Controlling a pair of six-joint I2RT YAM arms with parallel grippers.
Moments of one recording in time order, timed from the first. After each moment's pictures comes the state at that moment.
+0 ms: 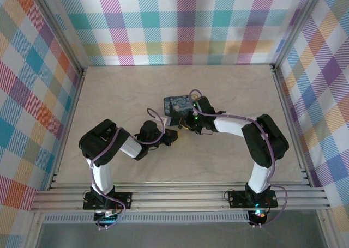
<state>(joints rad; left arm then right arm) -0.62 1.87 0.54 0.90 0.37 -0.51 0.59 1.80 1.01 -0.08 -0.36 1.00</state>
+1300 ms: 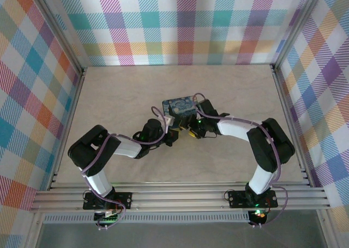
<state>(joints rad) -0.67 1.73 0.57 0.66 0.25 -0.43 0.59 1.72 0.93 -0.14 -0.35 1.07</state>
